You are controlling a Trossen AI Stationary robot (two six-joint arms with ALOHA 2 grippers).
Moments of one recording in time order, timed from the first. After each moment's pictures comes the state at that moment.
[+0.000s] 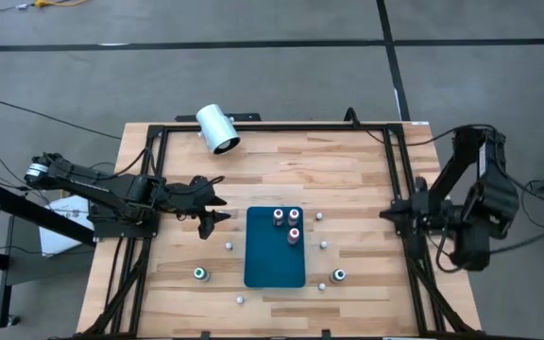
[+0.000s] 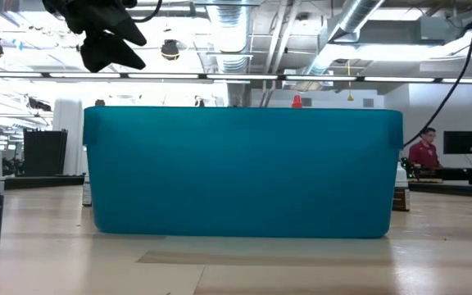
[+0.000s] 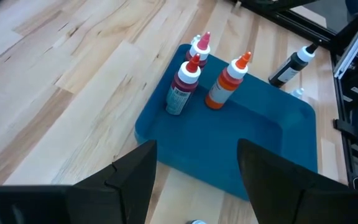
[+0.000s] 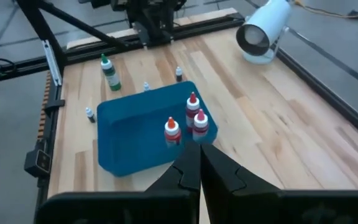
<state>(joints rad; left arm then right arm) -0.20 0.97 0.75 -0.38 -0.25 -0.56 1.16 1.04 1.31 -1.51 1.00 1.25</state>
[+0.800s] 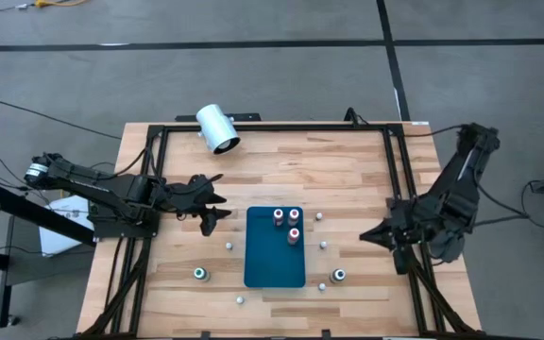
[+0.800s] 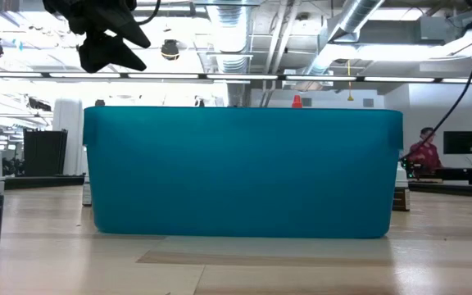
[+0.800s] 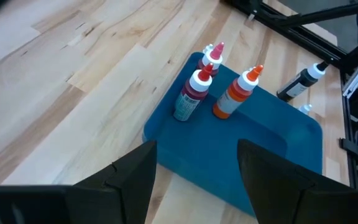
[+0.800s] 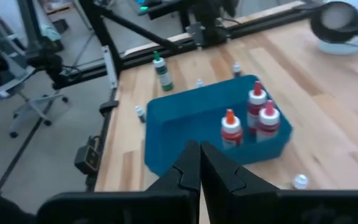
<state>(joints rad) -0.20 0.97 0.75 -0.38 -0.30 -0.63 1.00 0.81 0.76 -0.56 0.85 0.73</state>
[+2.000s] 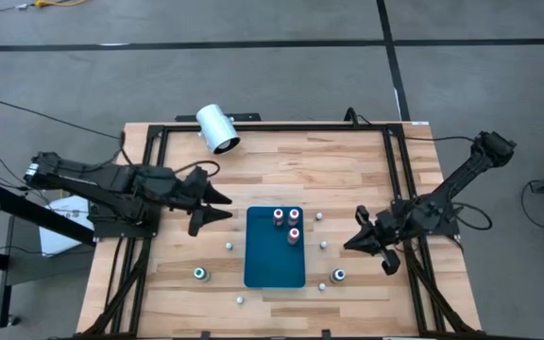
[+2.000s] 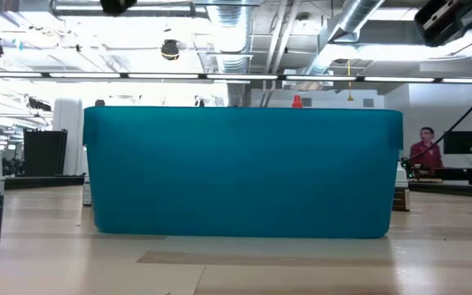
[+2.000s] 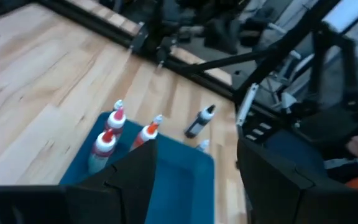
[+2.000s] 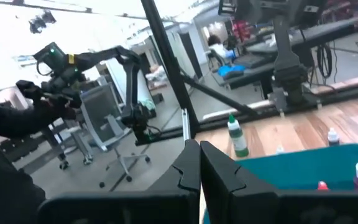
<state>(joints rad) -0.20 0.95 0.96 -0.32 -0.10 -0.56 0.71 0.81 0.25 0.65 0.39 0.28</state>
